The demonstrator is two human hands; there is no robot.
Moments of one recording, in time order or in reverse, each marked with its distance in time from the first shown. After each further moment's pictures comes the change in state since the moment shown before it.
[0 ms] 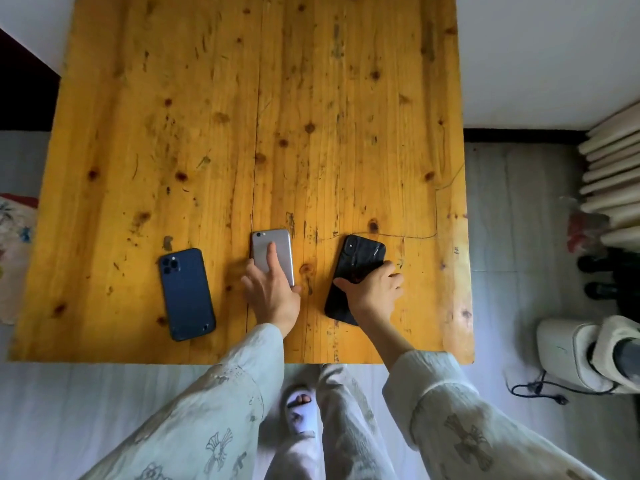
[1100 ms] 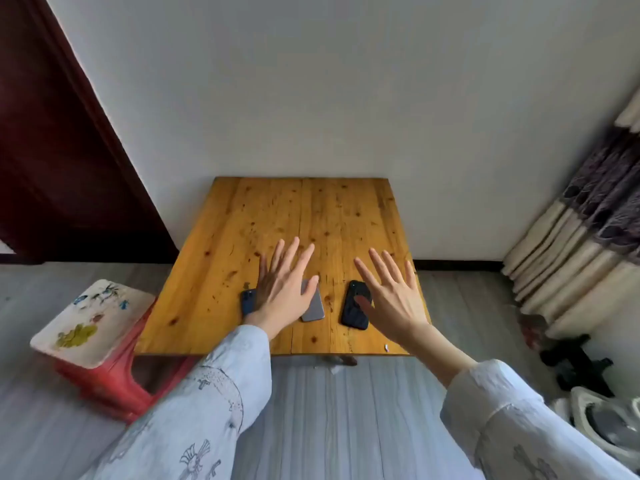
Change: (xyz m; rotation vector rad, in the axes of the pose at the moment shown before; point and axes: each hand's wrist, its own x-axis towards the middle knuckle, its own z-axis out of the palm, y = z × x) left_hand -0.201 -0.082 -0.192 0.030 0.419 0.876; right_hand -0.266 0.062 -0.131 -0.654 0.509 -1.113
